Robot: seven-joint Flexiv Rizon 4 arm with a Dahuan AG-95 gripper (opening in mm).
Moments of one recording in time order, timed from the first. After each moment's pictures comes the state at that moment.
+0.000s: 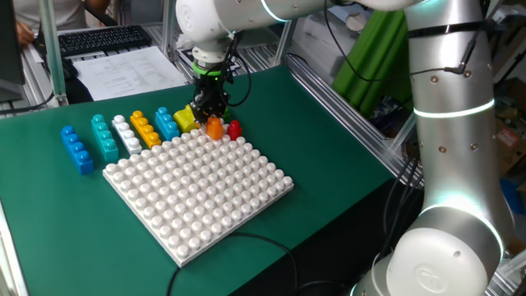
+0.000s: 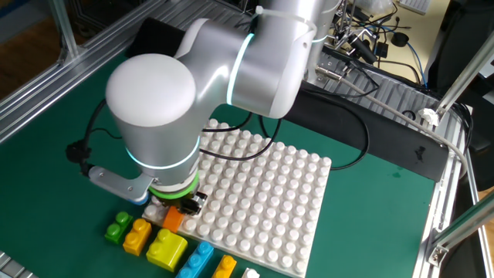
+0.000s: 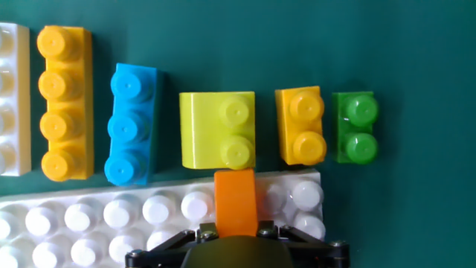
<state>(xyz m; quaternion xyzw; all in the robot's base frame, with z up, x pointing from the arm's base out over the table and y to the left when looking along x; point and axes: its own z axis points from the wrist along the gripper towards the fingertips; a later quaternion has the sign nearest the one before) 0.647 -0.004 0.048 0.07 -1.00 0.02 0.07</state>
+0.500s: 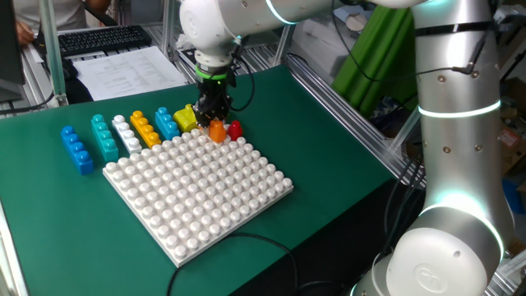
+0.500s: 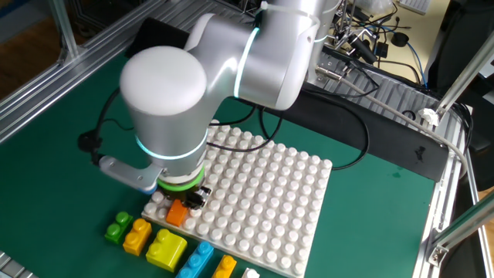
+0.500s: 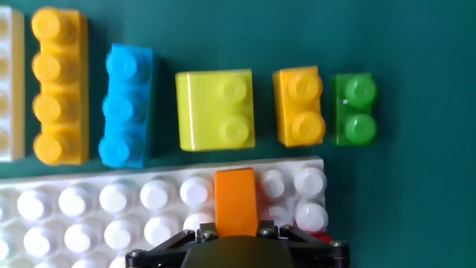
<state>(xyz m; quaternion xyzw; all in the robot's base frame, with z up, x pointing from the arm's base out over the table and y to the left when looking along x) 0.629 -0.007 0.039 0.06 -1.00 0.03 0.05</state>
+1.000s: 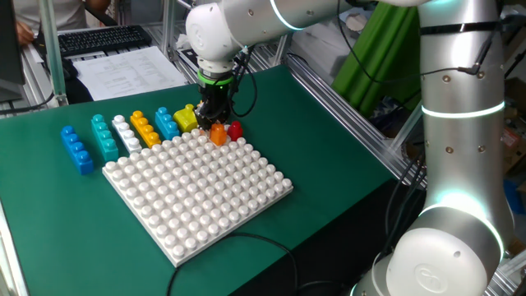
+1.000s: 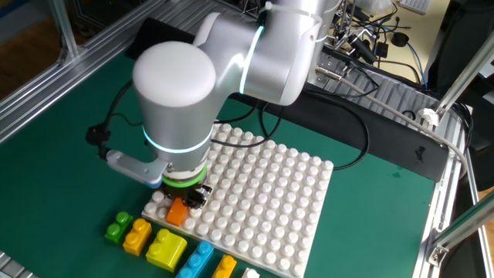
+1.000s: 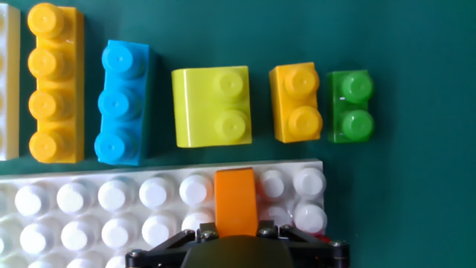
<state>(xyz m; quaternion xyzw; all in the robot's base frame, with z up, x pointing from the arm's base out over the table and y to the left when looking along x) 0.626 -0.008 0.040 0.06 -1.00 0.03 0.04</state>
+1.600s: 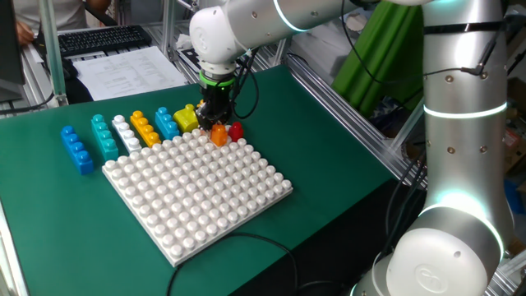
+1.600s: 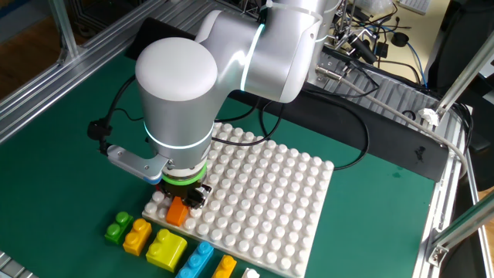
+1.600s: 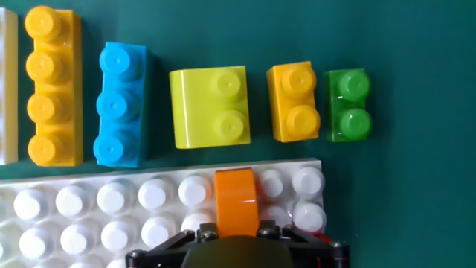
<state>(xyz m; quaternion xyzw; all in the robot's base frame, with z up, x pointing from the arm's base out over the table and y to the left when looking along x) 0.629 -0.008 0.039 0.05 -1.00 0.03 0.03</state>
